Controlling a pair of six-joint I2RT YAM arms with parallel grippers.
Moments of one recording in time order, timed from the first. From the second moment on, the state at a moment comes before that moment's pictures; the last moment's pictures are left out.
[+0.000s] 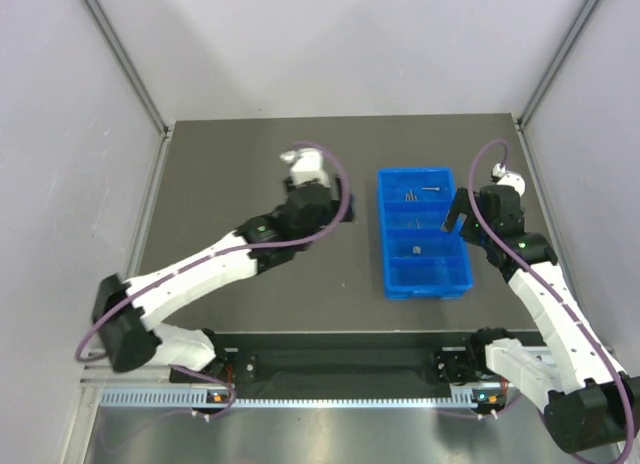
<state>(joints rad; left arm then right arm) -0.97 1.40 1.19 -0.19 -0.53 -0.57 0.20 0.91 0.84 -0.63 0.26 0.44</state>
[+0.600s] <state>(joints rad) -0.61 0.91 0.43 -0.24 -0.66 -0.70 0.21 0.93 0.84 -0.61 0.20 0.44</state>
